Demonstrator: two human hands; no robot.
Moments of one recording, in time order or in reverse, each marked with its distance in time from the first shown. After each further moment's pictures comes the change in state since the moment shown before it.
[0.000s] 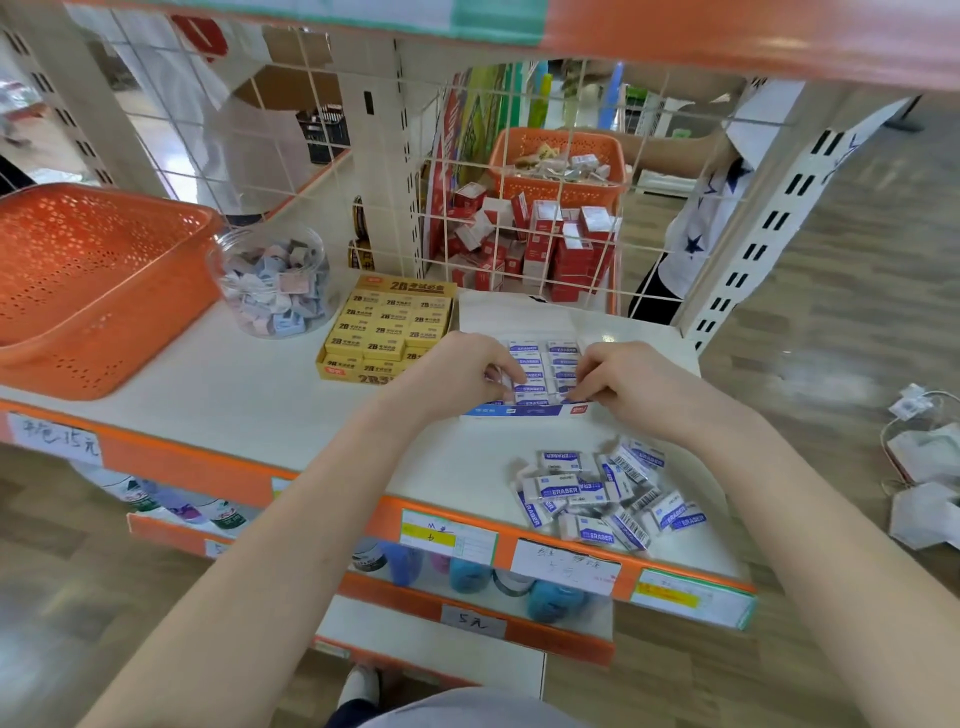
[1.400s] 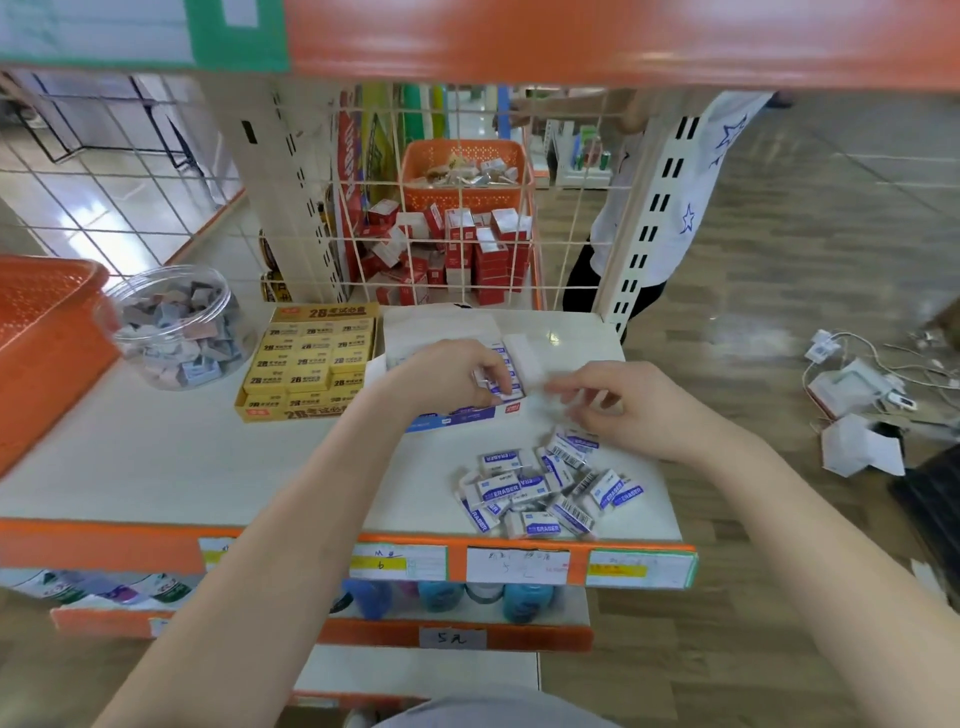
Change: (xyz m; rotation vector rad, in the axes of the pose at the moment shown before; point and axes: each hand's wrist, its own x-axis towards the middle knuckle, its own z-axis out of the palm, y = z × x) left_hand 0.037 0.040 0.011 0.087 -0.196 0.111; right_hand -0.068 0.022 0.013 0.488 0.199 0.221
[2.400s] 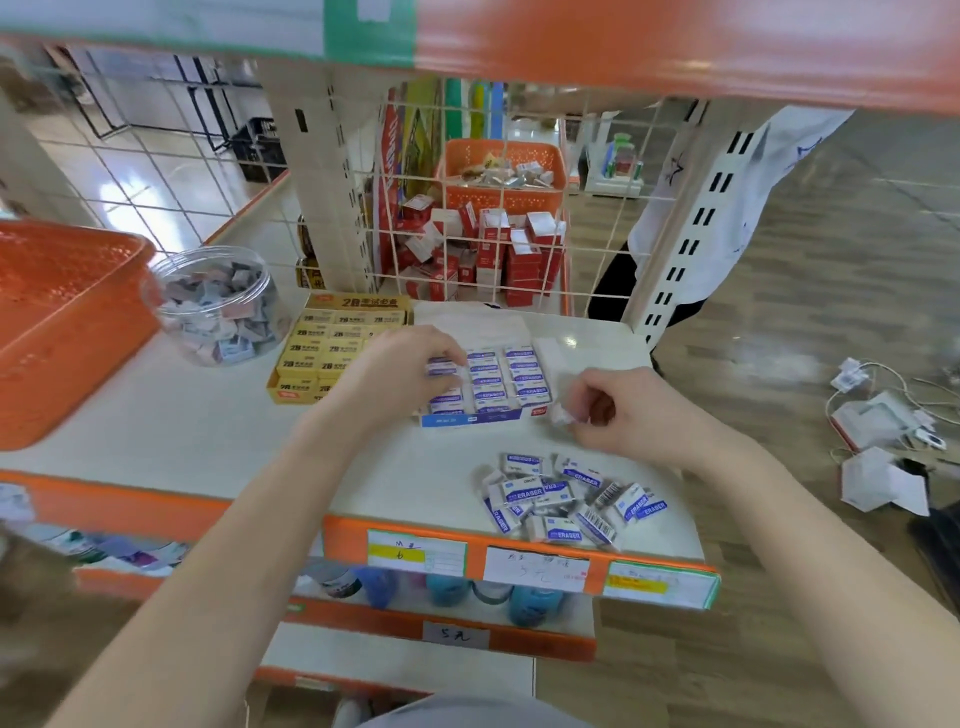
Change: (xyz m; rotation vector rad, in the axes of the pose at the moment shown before) left_hand -0.045 -0.046 -0.010 0.100 0.316 -0.120; right_hand 0.015 -0.025 0.006 -0.041 -0.085 0.053
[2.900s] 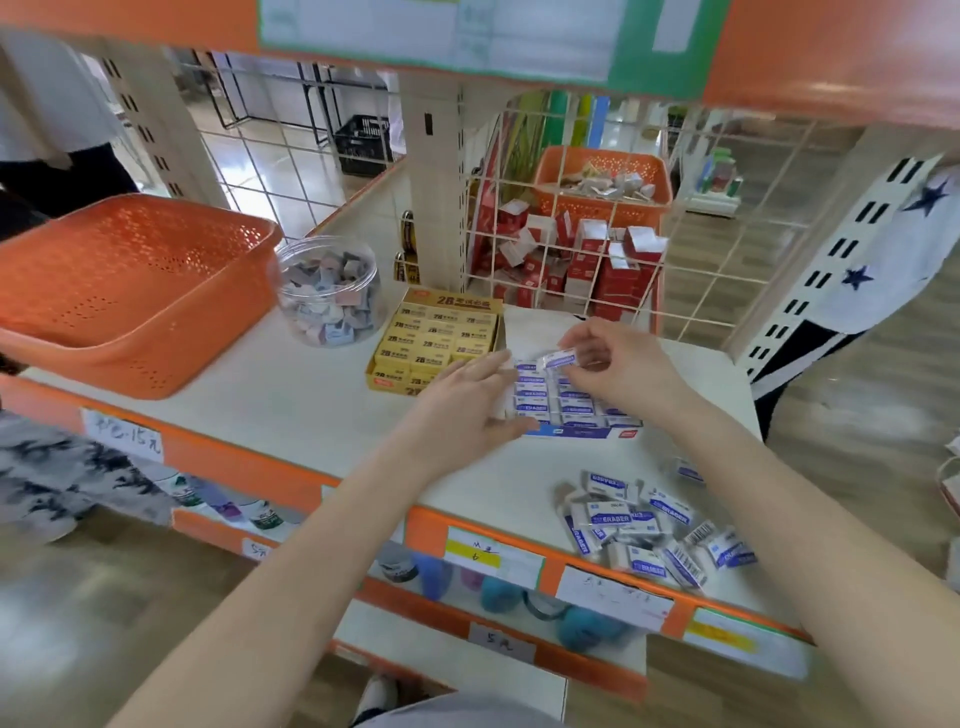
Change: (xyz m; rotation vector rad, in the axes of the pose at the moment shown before) left_hand -0.045 -0.012 0.011 0.014 0.003 -0.031; right_hand 0.092 -0.042 0.032 0.127 0.150 -0.089
